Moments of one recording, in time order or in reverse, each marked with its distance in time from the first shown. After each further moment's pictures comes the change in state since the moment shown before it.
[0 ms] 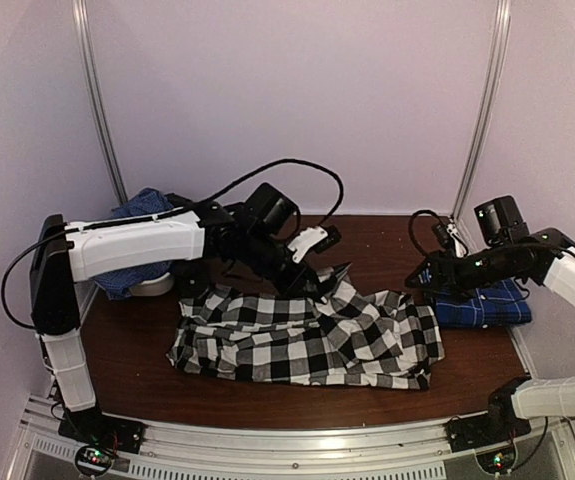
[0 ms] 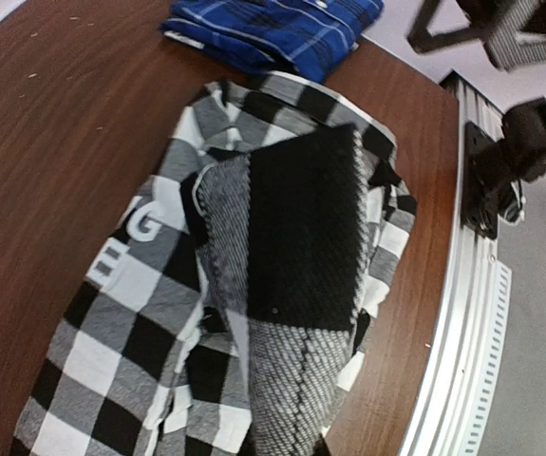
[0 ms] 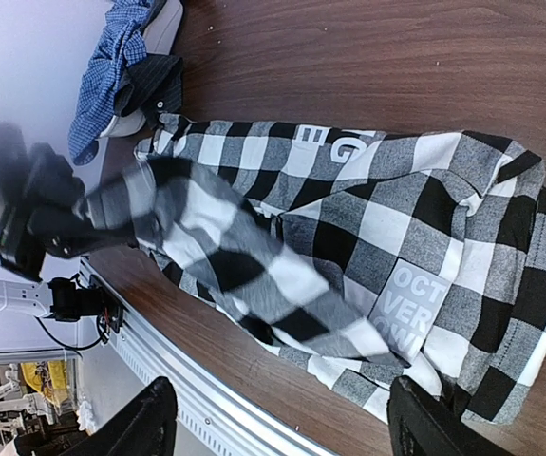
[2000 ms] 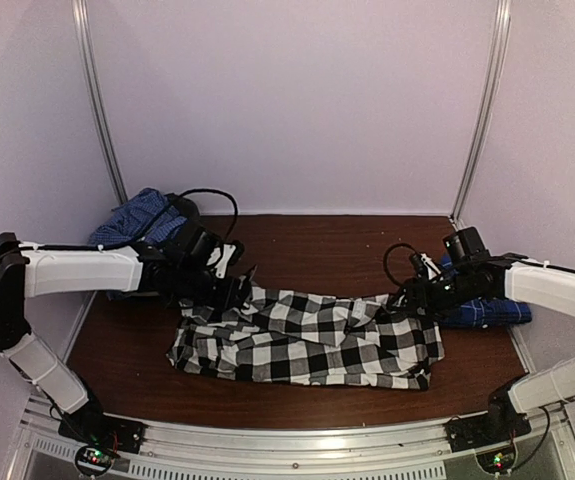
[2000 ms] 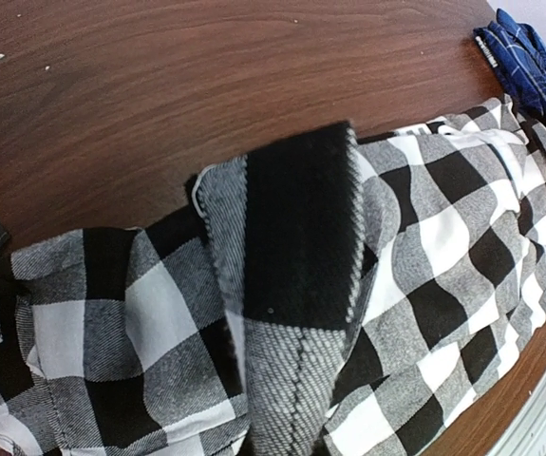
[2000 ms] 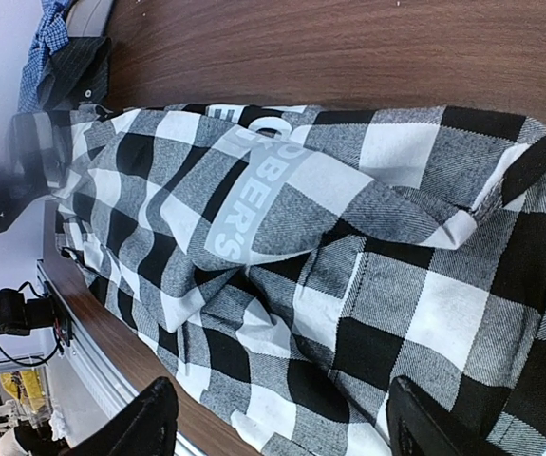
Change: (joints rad) left arm 0.257 -0.342 -0.653 0.293 -0.258 -0.369; right arm -0.002 0.225 -0.230 0.364 0.012 -0.019
